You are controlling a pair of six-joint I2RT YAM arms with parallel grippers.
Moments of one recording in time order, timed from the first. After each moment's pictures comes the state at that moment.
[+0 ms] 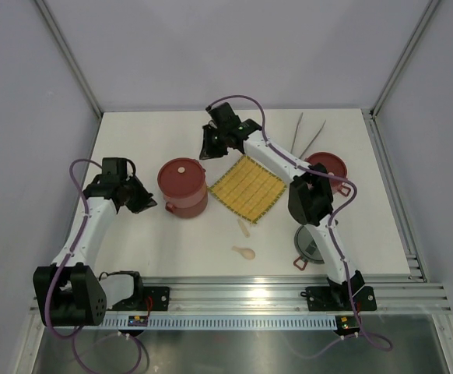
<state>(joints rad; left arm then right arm) 0.02 1.17 0.88 -0.71 0.17 -0.68 0.67 2.32 2.20 -0.64 -0.20 0.55</state>
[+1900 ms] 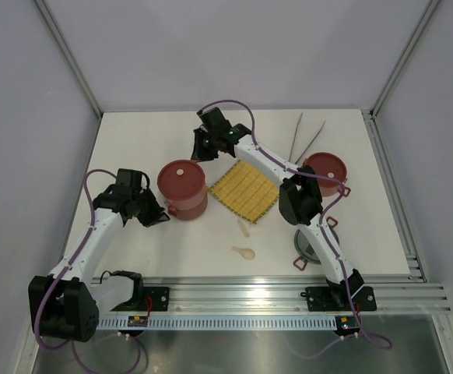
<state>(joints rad) -0.13 1.07 0.77 -0.76 0.20 -0.75 0.71 2.47 2.36 -0.63 -0.21 0.58</state>
